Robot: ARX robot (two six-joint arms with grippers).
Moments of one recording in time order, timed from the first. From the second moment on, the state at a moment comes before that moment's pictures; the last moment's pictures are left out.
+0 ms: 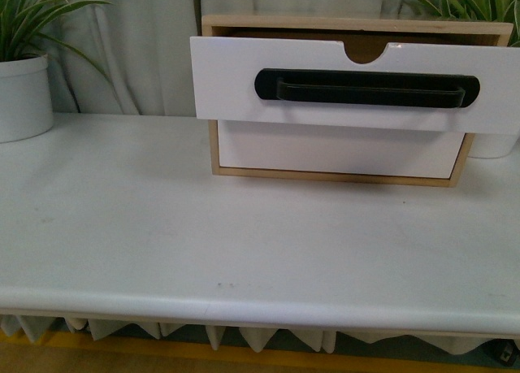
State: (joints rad) left arm 0.00 0.00 0.01 0.00 0.00 0.00; right arm 0.00 0.00 0.01 0.00 0.00 -0.01
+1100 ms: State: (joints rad) left arm -0.24 0.70 0.08 0.83 -0.18 1.08; right arm -0.10 0.61 0.41 -0.09 -0.25 -0.44
